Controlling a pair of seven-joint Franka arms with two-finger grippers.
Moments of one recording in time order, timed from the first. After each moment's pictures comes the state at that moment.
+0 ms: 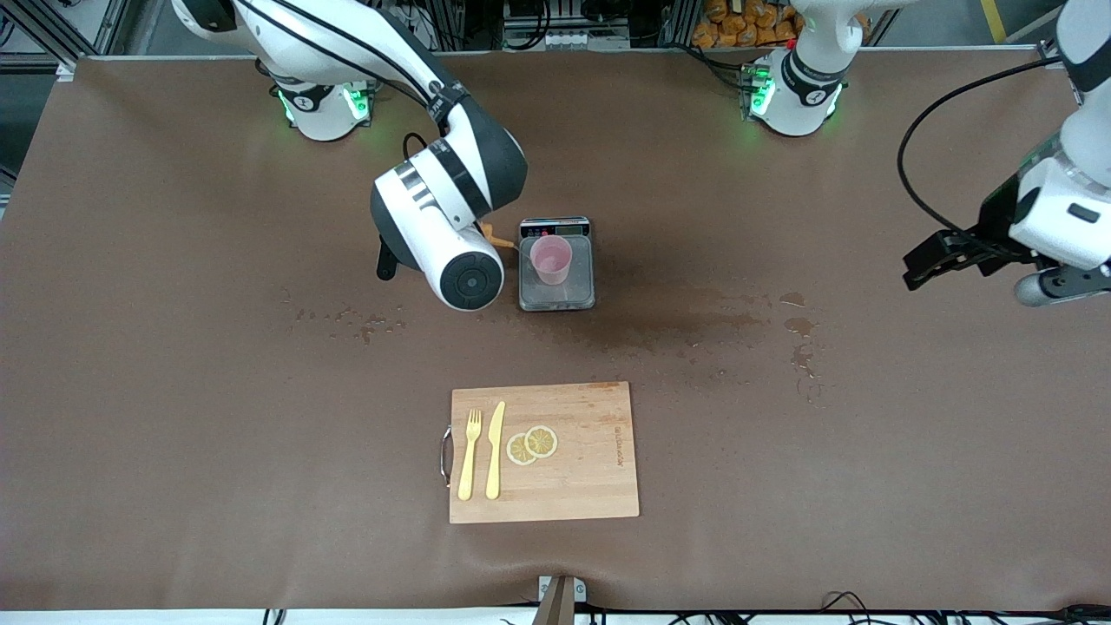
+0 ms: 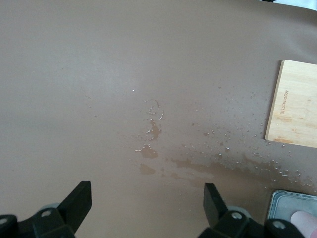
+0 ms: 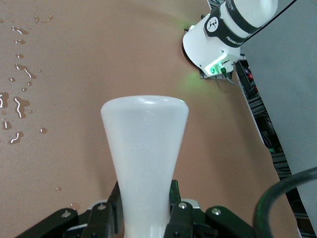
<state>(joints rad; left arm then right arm) 0.07 0.08 -0.19 -1.53 0.01 1.68 -0.31 0.68 0.66 -0.08 -1.24 0.12 1.18 2.32</state>
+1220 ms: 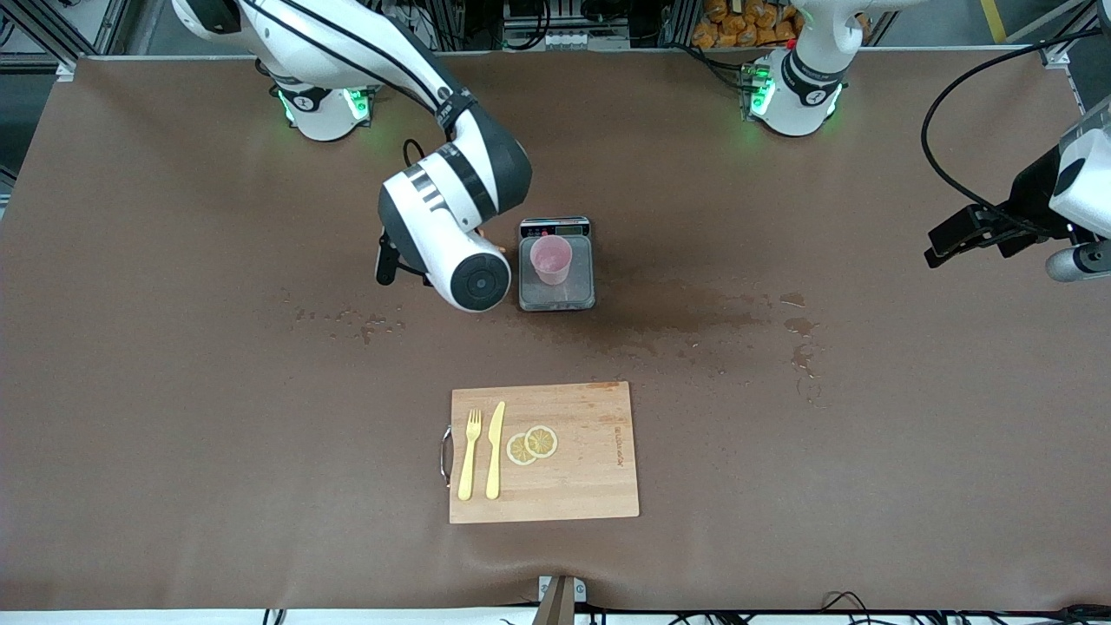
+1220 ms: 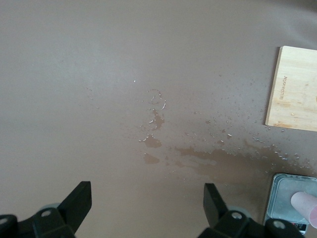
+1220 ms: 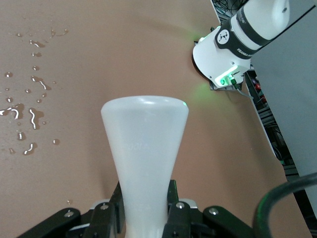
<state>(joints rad) 0.02 0.03 -0.11 -1.56 -0.03 1.64 -0.24 0.67 0.67 -0.10 -1.25 0.07 1.19 2.27</state>
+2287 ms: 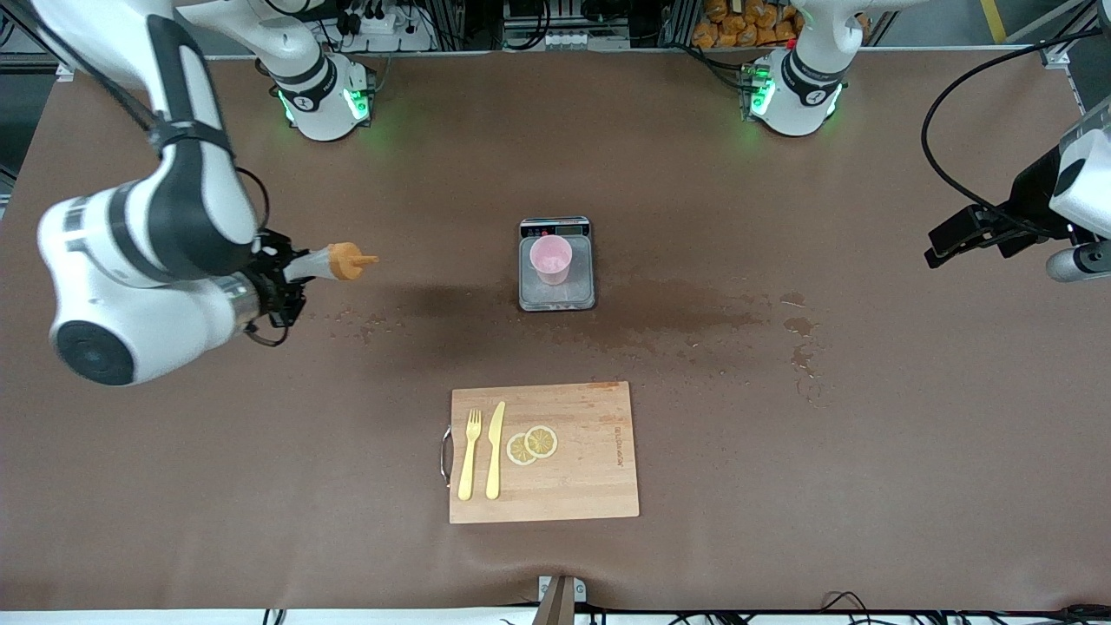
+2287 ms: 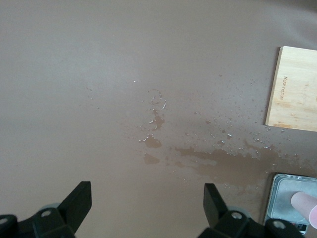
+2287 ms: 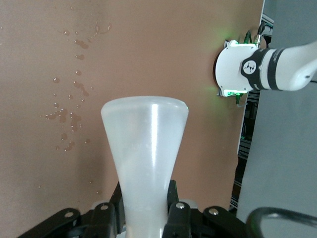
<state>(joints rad) 0.02 0.03 -0.11 -1.56 -0.03 1.64 -0.24 0.22 0.53 -0.10 -1.23 0.25 1.12 1.62</state>
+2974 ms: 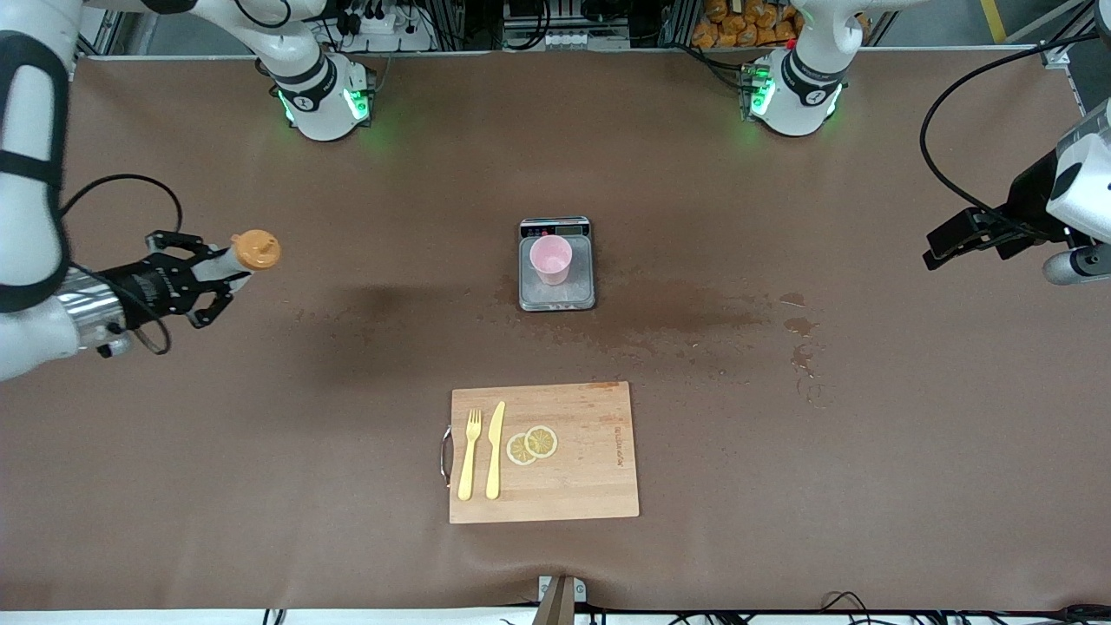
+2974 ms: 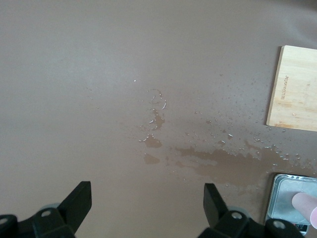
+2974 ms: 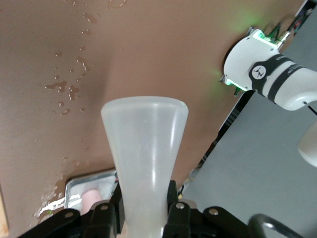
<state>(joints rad) 0.02 0.04 -0.11 -1.57 -0.03 1.65 -0.24 -0.07 0.54 -0.10 -1.26 0.47 1.04 1.22</state>
